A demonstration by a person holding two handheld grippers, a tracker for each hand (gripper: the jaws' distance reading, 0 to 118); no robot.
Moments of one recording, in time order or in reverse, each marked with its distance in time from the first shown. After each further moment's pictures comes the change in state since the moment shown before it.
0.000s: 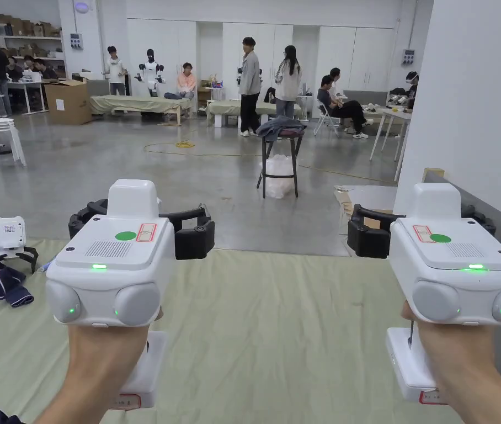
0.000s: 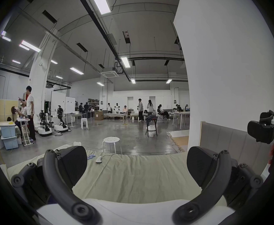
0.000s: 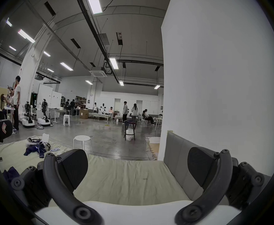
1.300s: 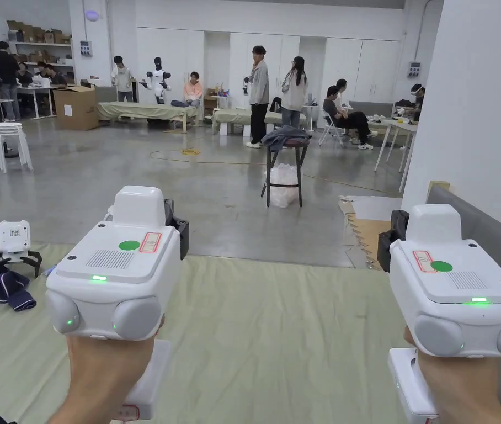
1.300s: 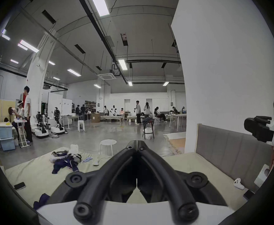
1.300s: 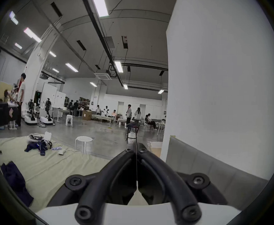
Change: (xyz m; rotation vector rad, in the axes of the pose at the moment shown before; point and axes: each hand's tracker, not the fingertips) left arm -0.001 0.004 0.007 0.028 -0.037 -0.009; right arm -0.005 -0.006 0.011 0.053 0.030 0.058
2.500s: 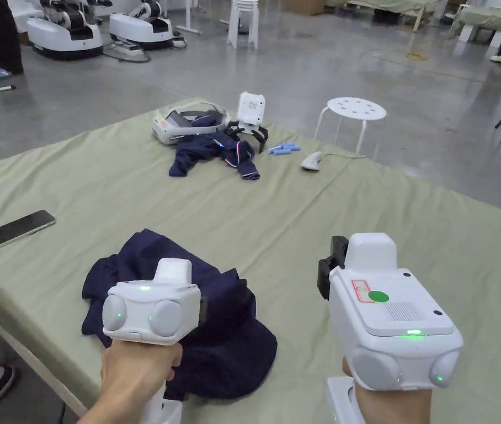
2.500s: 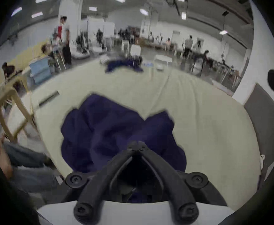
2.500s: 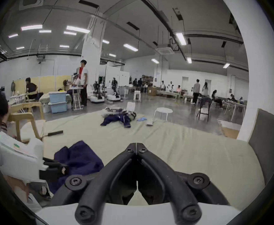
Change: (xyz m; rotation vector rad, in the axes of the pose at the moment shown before) left arm -0.278 -0.282 0.046 -0.855 0.382 0.326; right arm -0.367 -0.125 0.008 -0.280 0.698 -0.005
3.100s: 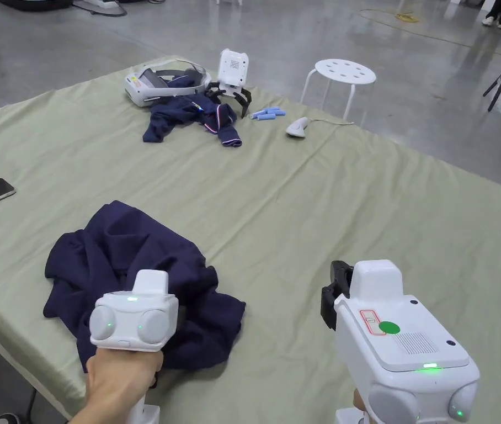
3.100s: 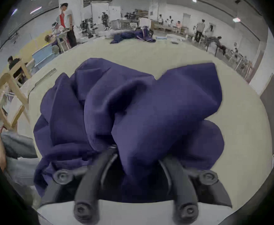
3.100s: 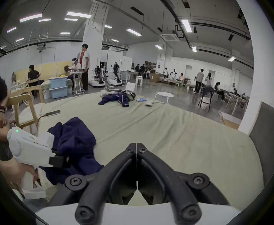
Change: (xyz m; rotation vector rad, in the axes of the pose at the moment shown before) left arm -0.004 -0.030 -0.068 -0.035 0.105 0.007; right arm 0.035 -0.049 -0.005 -0.119 0.010 0.017
